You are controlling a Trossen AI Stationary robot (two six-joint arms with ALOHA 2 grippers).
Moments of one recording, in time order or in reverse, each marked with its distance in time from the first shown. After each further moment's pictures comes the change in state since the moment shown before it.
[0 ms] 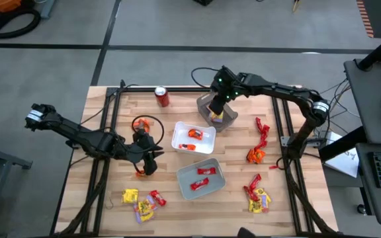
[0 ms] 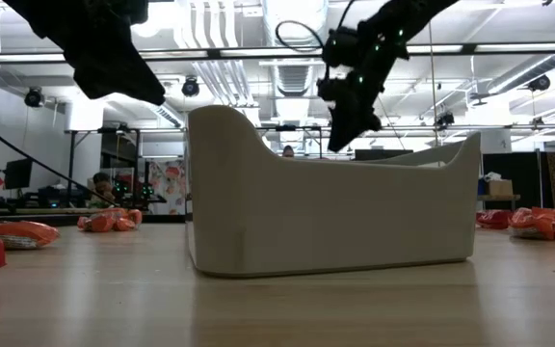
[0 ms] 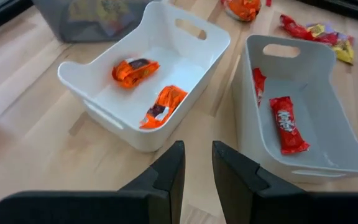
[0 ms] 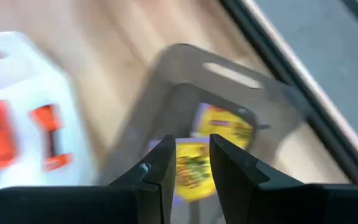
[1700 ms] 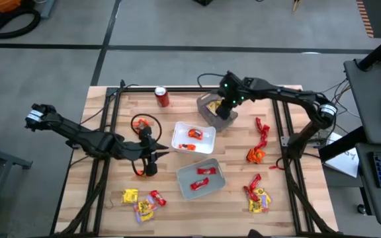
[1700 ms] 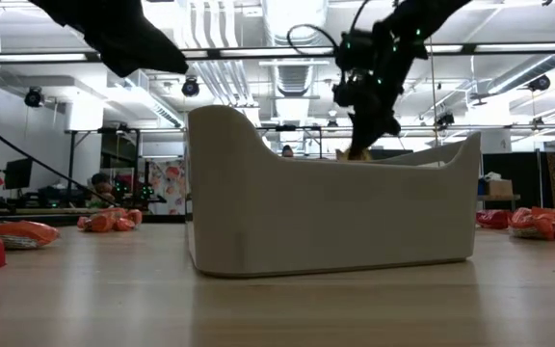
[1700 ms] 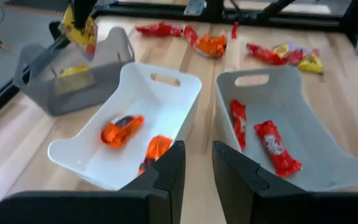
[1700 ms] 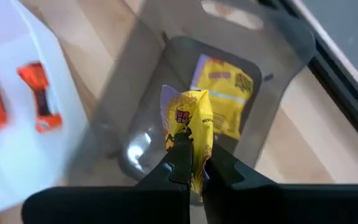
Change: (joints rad) left arm 0.006 0.006 0.001 0.191 0.000 0.307; right arm -0.024 -0.078 -0.145 -0.014 -0.002 0.021
